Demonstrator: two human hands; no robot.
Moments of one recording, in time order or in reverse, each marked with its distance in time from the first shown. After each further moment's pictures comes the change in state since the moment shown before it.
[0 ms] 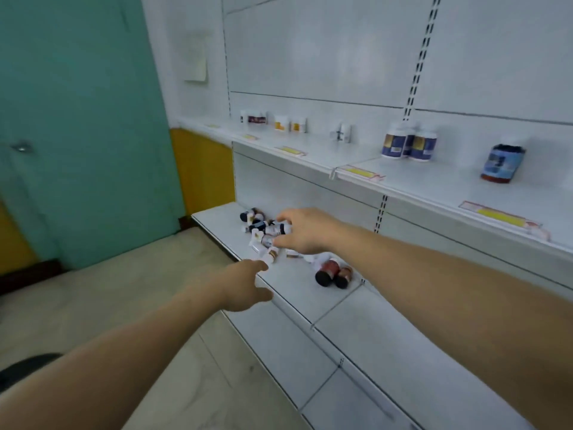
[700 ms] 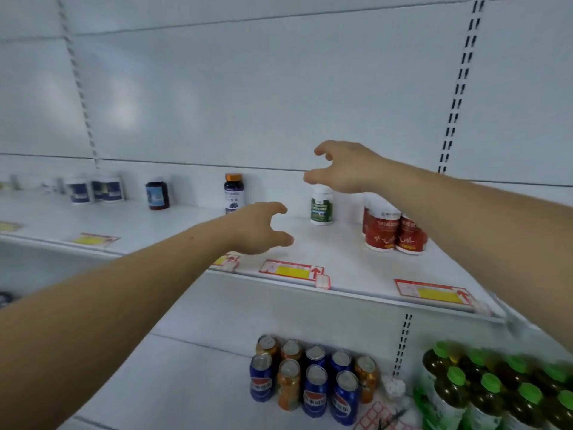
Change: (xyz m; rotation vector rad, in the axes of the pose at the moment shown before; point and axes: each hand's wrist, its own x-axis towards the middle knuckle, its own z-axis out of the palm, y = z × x) left_hand -0.111 0.590 0.066 0.042 0.075 0.726; right_hand -0.512 0.342 -0.236 -0.068 0.566 0.639
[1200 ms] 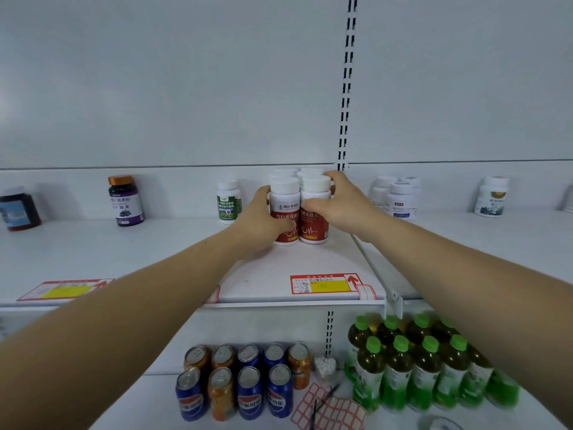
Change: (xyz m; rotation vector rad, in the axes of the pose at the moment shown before) left_hand 0.088 0.126 0.088 -0.732 0.049 0.126; right_hand -0.068 0.153 0.017 0.525 0.213 0.346
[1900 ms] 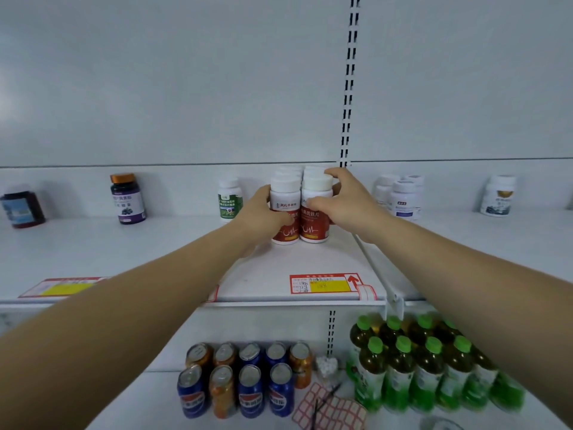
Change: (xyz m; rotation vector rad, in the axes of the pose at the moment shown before) left_hand 0.003 0.003 0.003 -0.161 0.025 -0.067; right_hand 0.007 0.009 0.001 0.102 0.035 -0.026
